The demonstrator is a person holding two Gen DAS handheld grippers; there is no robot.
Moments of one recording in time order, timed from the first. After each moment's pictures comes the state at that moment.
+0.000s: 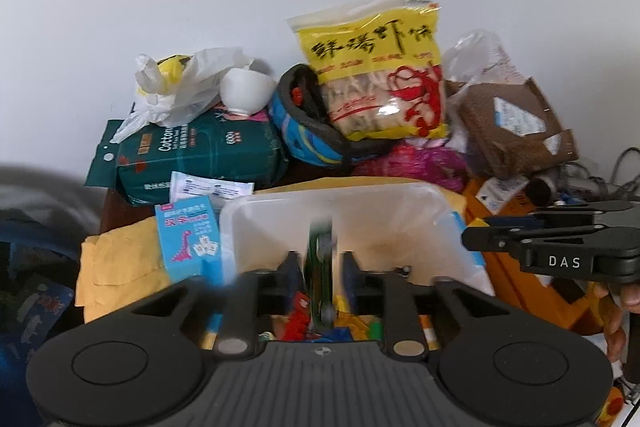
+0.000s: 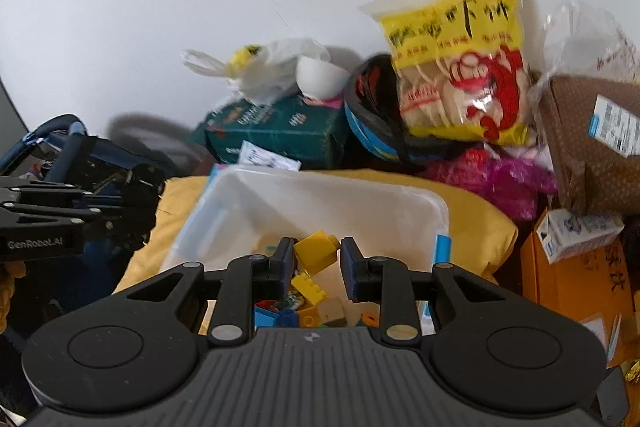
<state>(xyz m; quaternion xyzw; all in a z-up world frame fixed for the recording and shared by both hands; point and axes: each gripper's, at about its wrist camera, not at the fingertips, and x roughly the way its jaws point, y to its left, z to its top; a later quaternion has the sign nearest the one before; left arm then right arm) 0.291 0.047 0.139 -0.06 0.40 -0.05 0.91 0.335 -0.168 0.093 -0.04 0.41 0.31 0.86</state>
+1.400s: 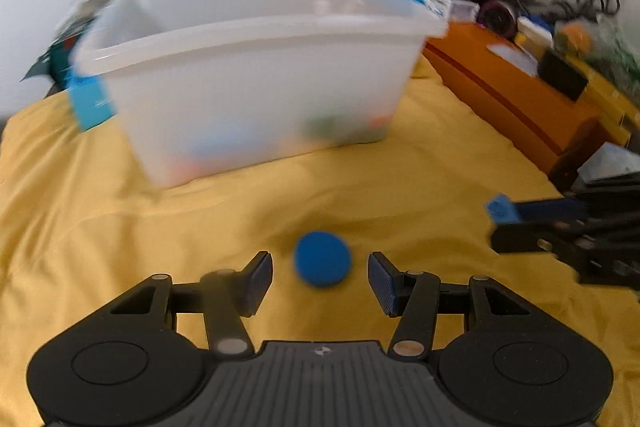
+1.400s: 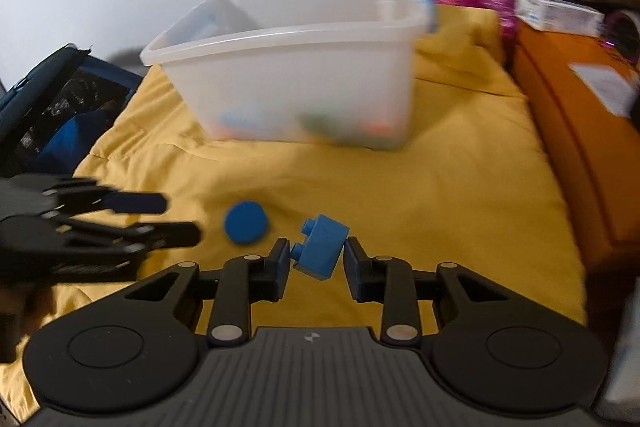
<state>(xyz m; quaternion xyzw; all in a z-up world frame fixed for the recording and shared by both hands) 0.173 -0.047 -0.052 0.01 0.42 -0.11 0.90 0.185 -0.244 -0.058 -0.04 0.42 0.29 0.86</state>
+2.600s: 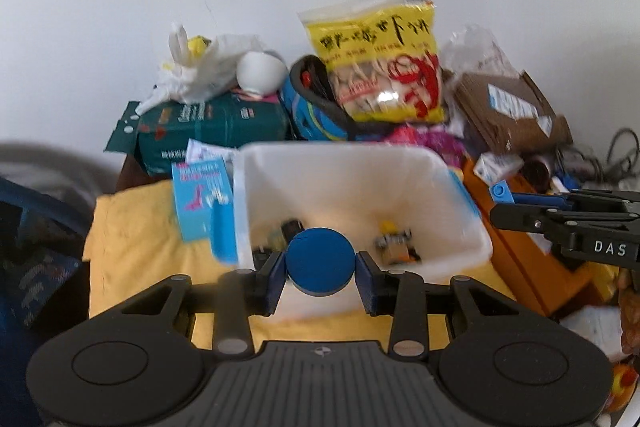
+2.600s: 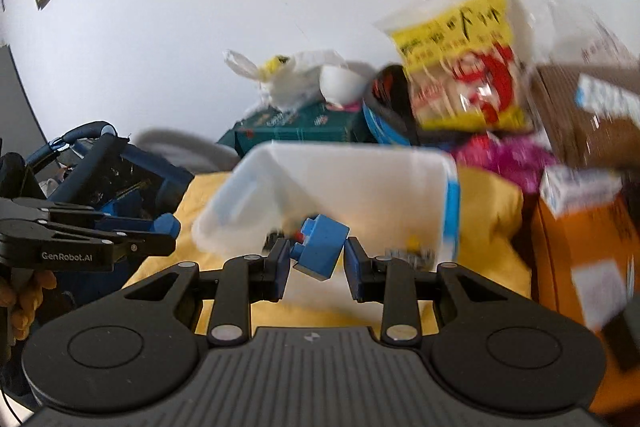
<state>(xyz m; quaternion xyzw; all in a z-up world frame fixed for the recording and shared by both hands) 0.222 0.047 0.111 -0.07 0.37 -0.04 0.93 0.261 -0.194 0.080 -0.04 0.32 0.35 0.88</state>
